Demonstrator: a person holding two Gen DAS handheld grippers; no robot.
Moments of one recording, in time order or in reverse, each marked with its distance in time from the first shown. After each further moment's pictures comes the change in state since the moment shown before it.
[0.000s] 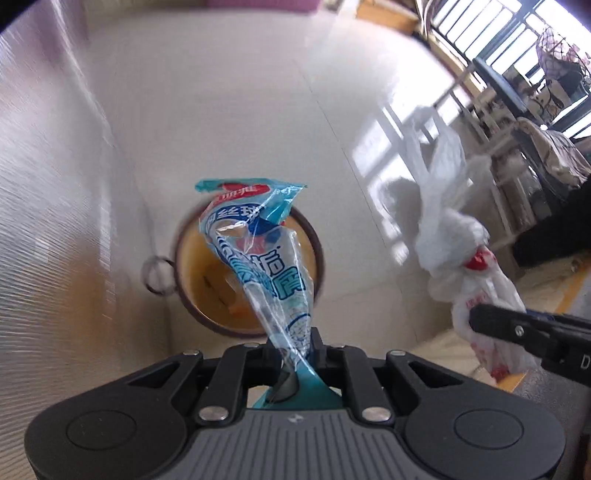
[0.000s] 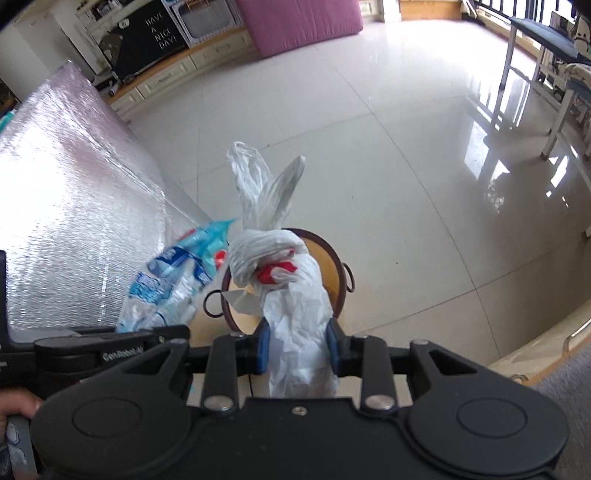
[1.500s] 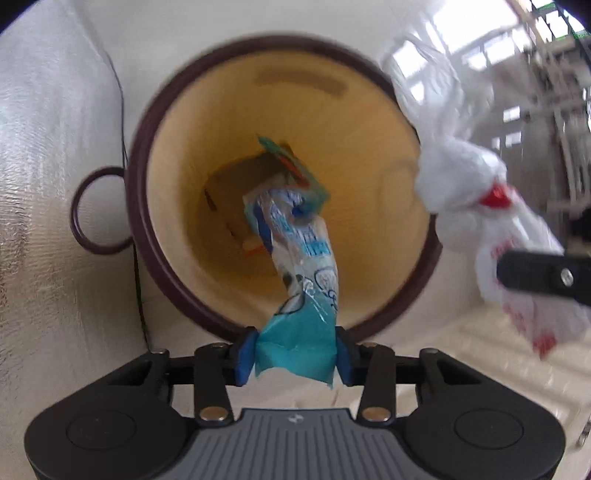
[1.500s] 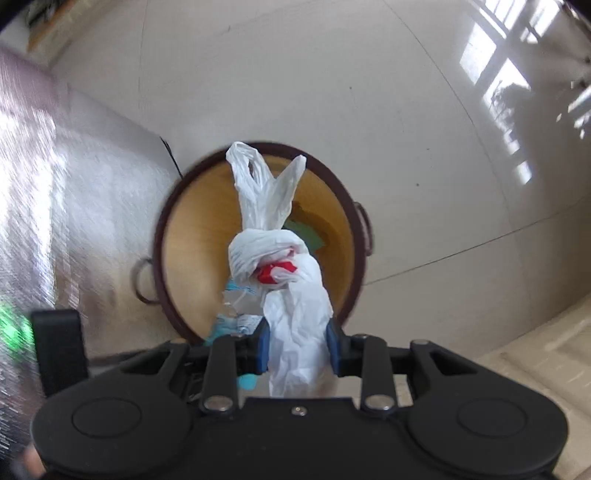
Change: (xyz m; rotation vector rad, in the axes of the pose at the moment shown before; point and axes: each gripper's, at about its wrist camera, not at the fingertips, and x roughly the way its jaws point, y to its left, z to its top) left arm 0.224 0.080 0.037 -0.059 0.341 0.039; right arm 0.248 0.006 0.058 0.010 0.390 -0.097
